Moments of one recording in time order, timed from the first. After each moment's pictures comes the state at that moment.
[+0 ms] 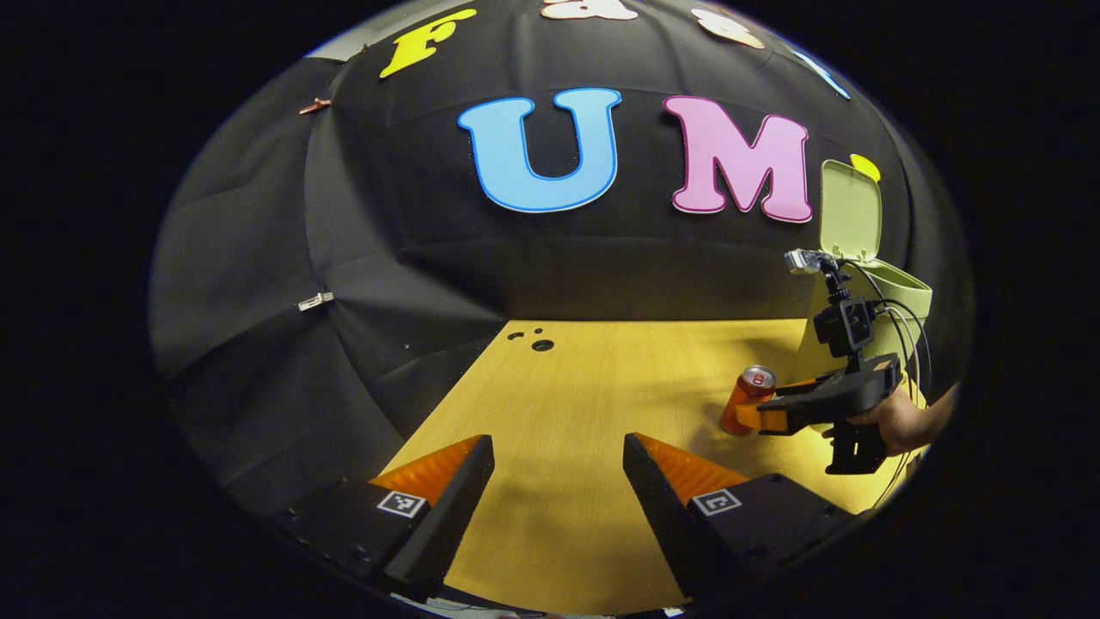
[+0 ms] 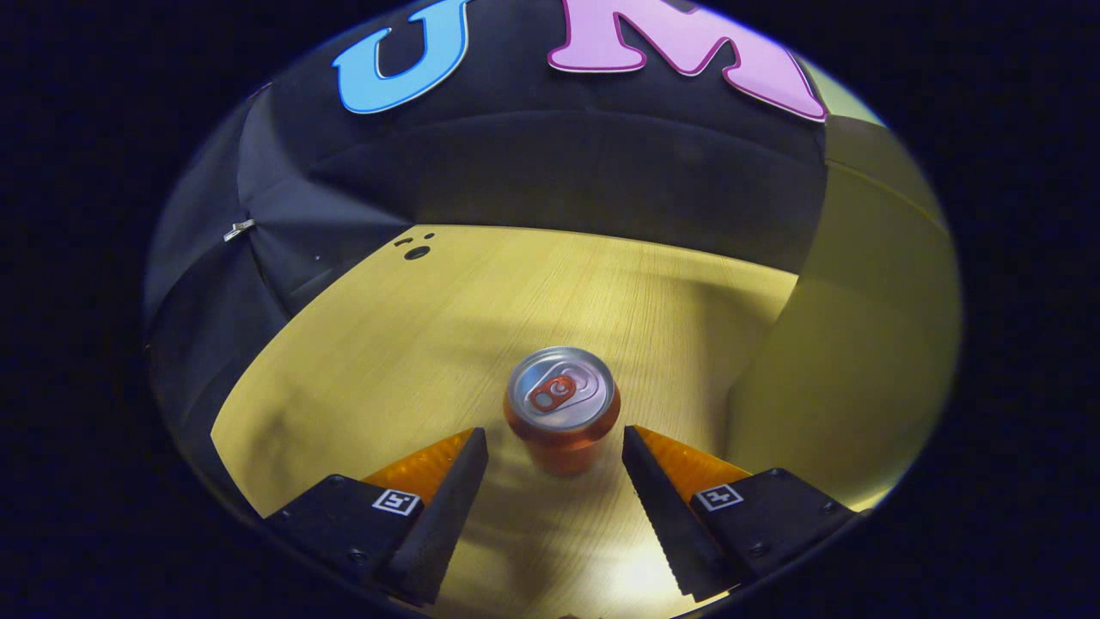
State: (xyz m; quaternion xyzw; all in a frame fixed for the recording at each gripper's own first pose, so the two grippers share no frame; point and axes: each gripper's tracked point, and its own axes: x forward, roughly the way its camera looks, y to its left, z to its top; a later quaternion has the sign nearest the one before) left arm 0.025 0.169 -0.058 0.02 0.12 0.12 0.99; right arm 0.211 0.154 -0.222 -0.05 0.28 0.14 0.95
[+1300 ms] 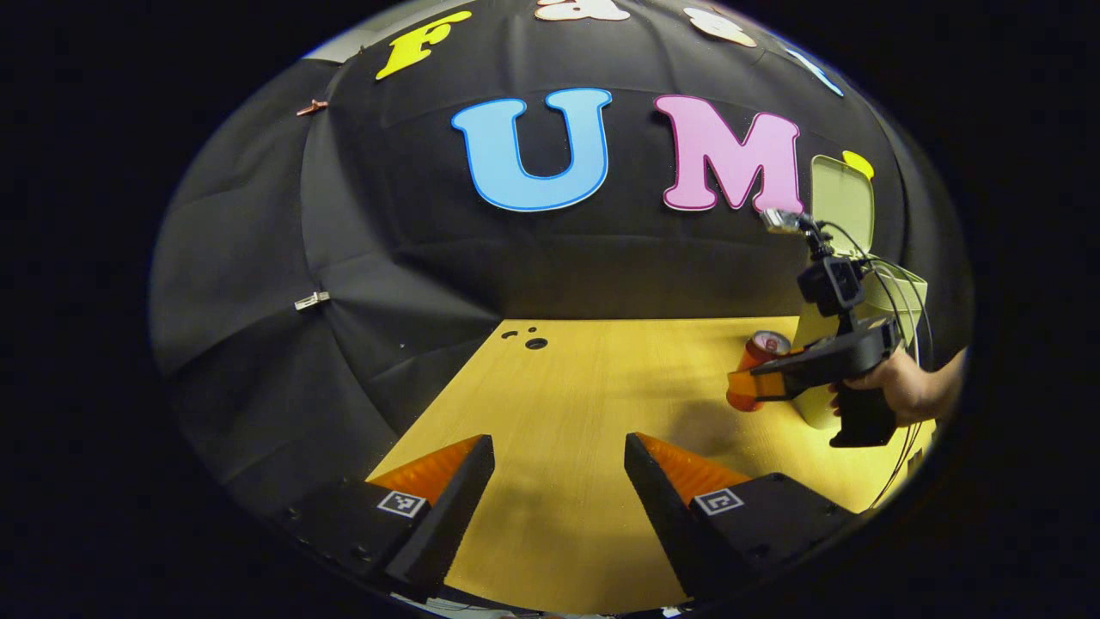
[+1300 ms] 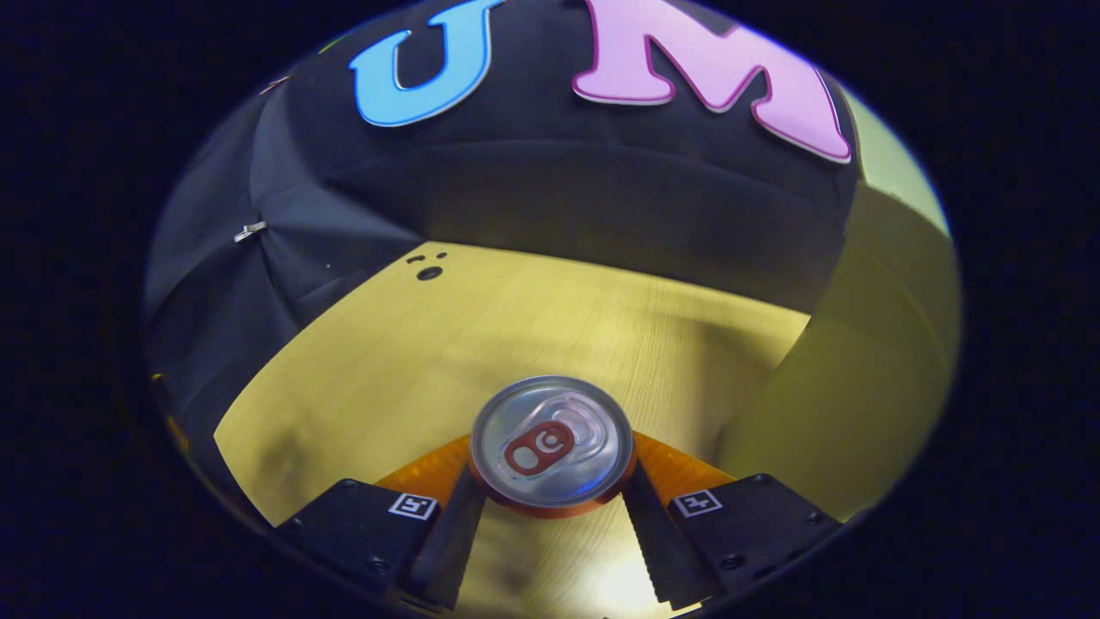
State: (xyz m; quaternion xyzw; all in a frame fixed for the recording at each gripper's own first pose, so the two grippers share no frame) left arm 0.022 0.155 -0.069 0.02 0.11 0.10 0.99; right arm 0.207 0.167 -0.157 -0.08 0.24 0.17 0.95
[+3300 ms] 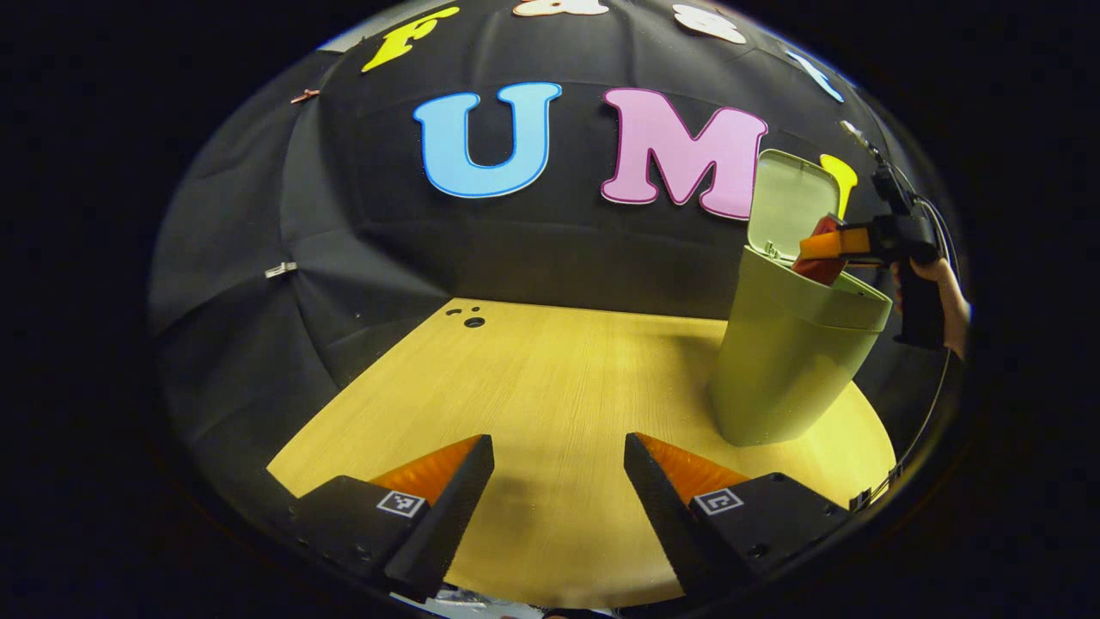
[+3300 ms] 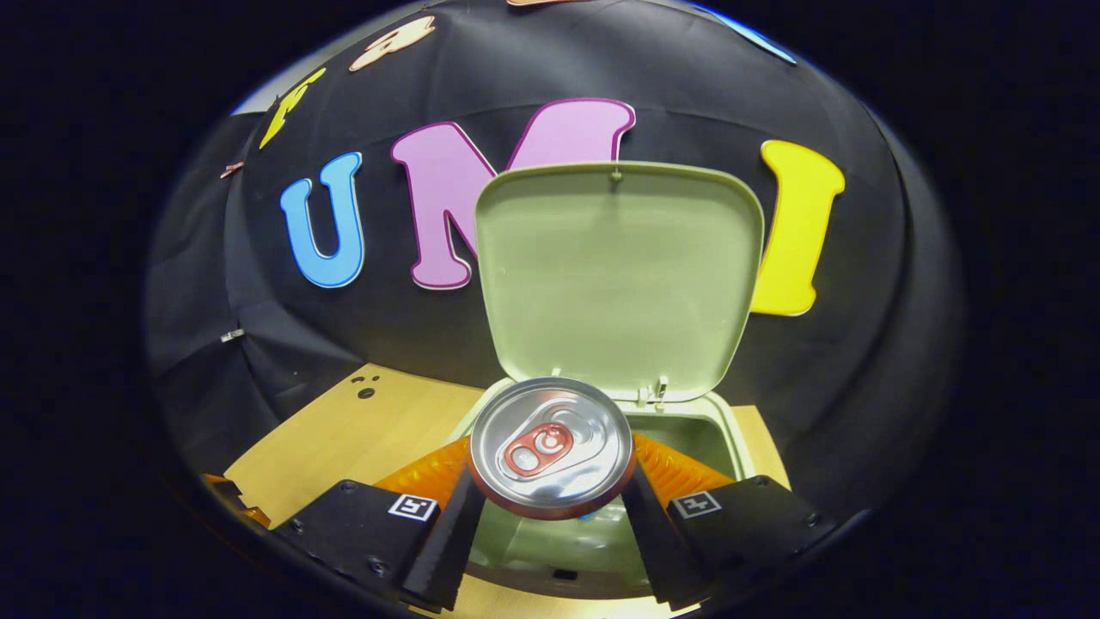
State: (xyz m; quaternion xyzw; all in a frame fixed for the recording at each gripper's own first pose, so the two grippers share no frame) left arm 0.009 0.010 -0.067 -0.03 0.13 0.09 0.99; right arm 0.208 -0.055 0.024 -0.01 0.11 0.11 0.99
